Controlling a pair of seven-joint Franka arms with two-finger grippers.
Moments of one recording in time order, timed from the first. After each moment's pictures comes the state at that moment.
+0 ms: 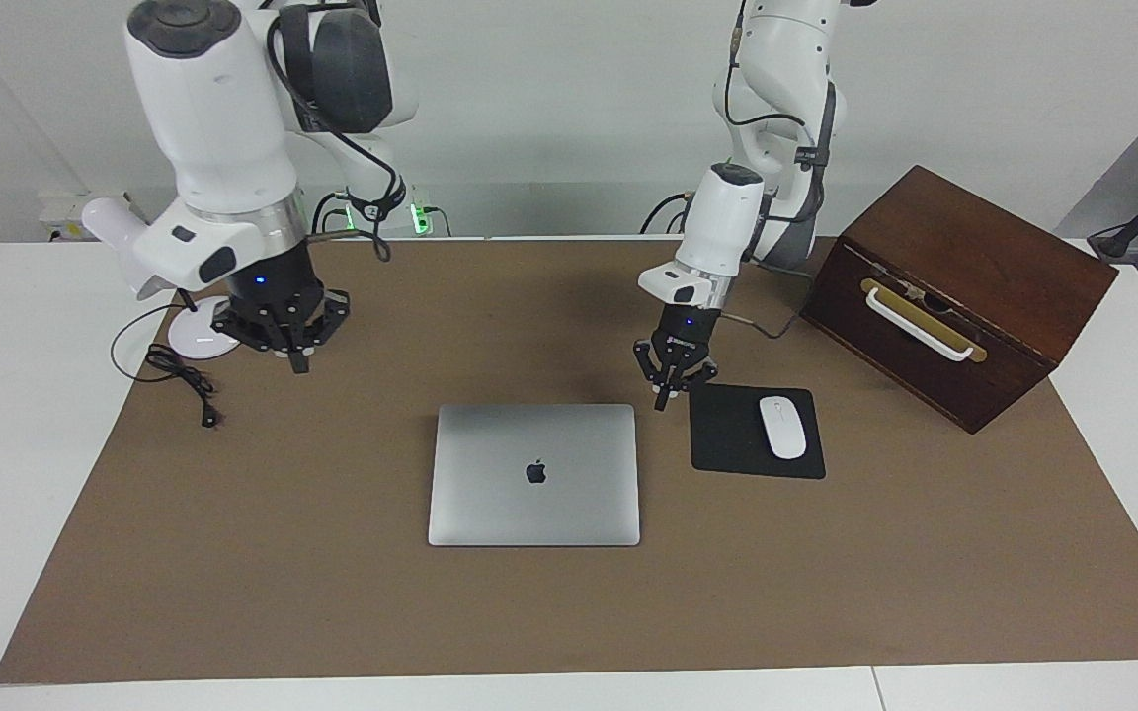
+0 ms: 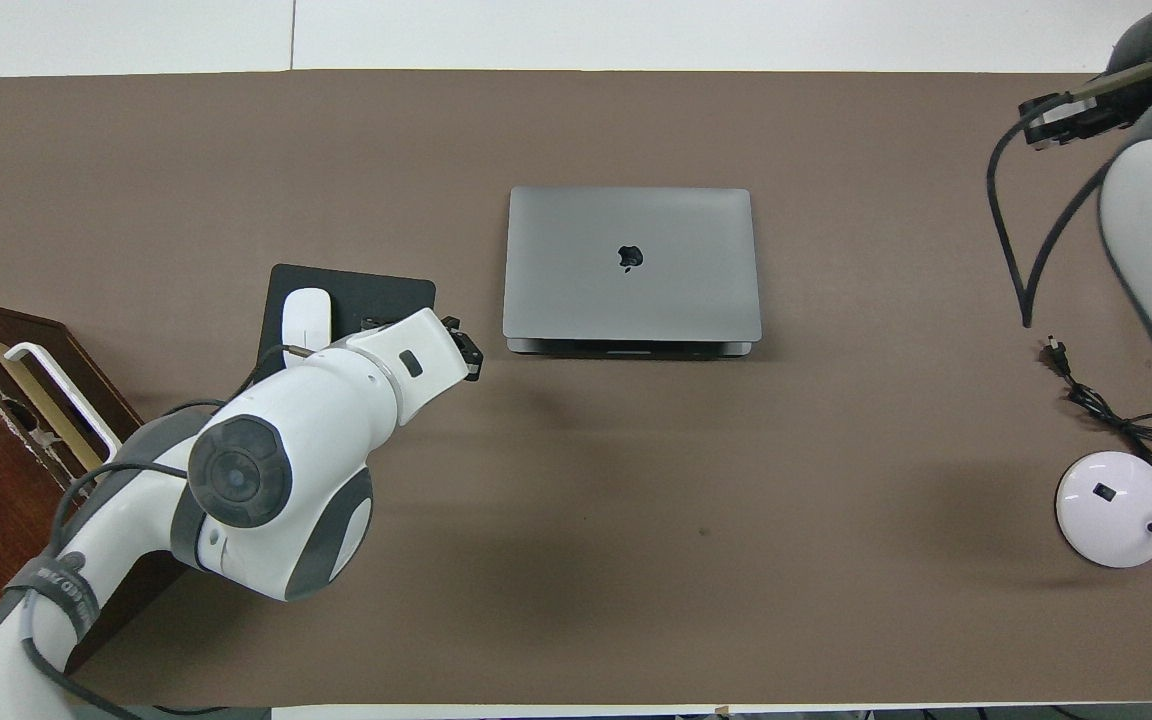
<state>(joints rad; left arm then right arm) -0.59 -0.01 0.09 -2.26 -0.03 2.68 -0.10 0.16 0.30 -0.11 -1.14 -0.08 1.61 -0.13</state>
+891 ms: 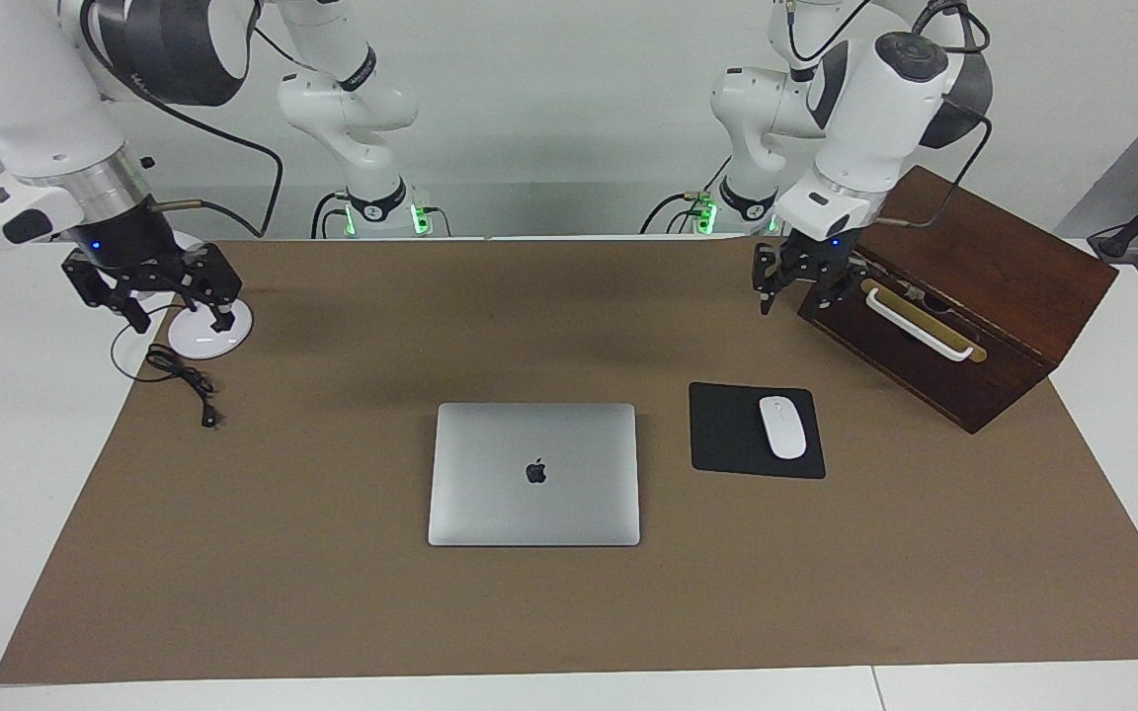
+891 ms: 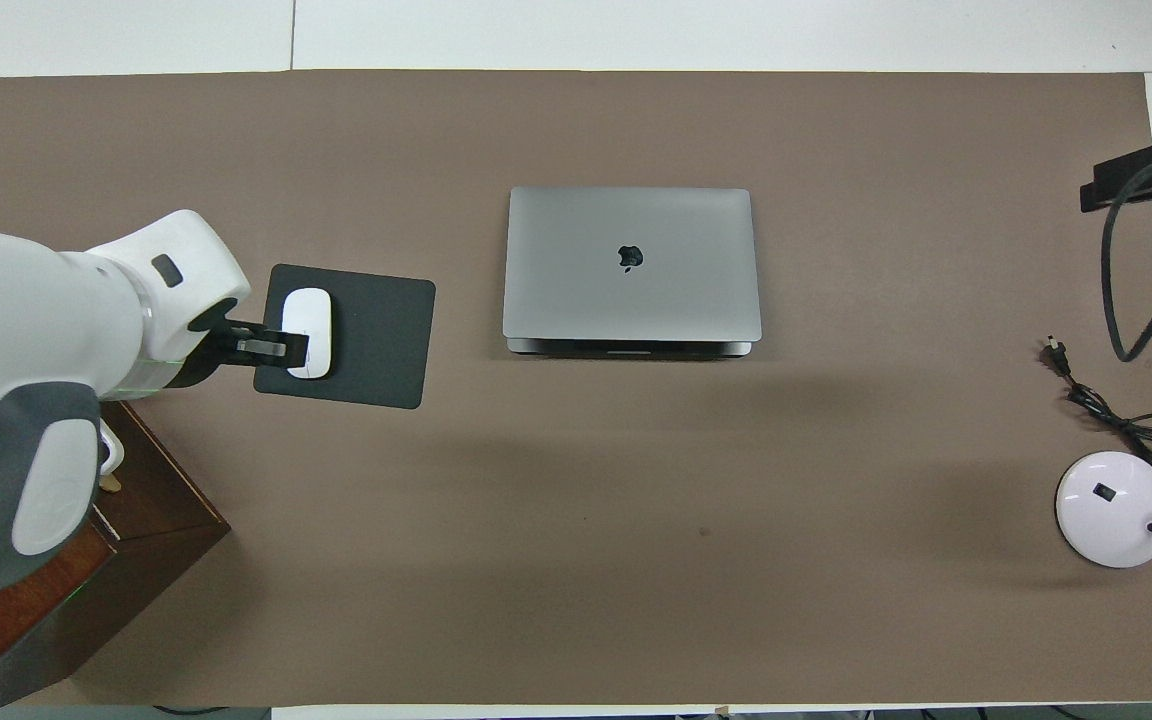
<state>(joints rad) -0.35 -0.14 0.09 -1.95 -0.03 1.92 -0.05 0.00 0.12 -0.10 -1.45 0.04 1.68 -0.08</state>
